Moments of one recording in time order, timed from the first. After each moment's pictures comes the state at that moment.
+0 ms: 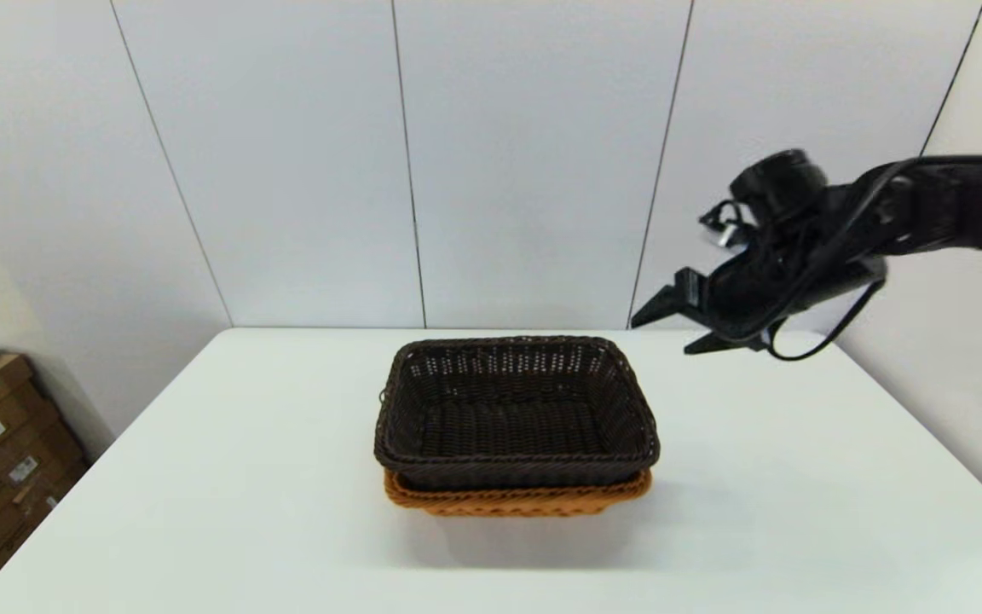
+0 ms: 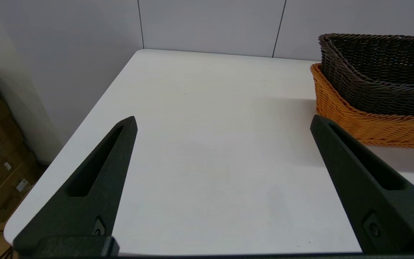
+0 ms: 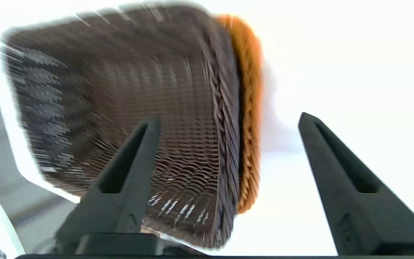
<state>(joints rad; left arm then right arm) 0.00 0.00 -0.01 0.02 0.03 -0.09 0.21 2.01 -1.66 0.58 0.32 0.45</state>
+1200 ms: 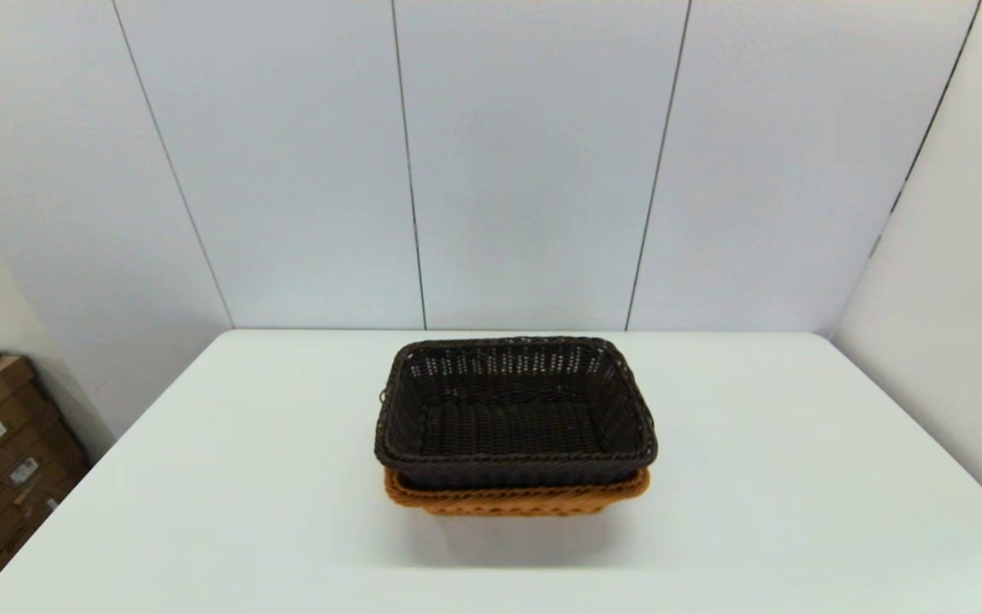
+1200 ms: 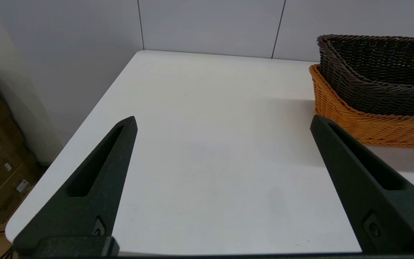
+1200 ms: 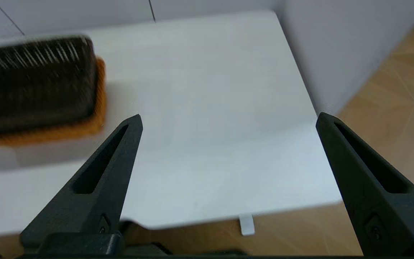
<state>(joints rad) 0.00 0.00 -0.01 0.02 0.03 -0.09 0.06 0.64 -1.10 0.85 -0.20 0.10</state>
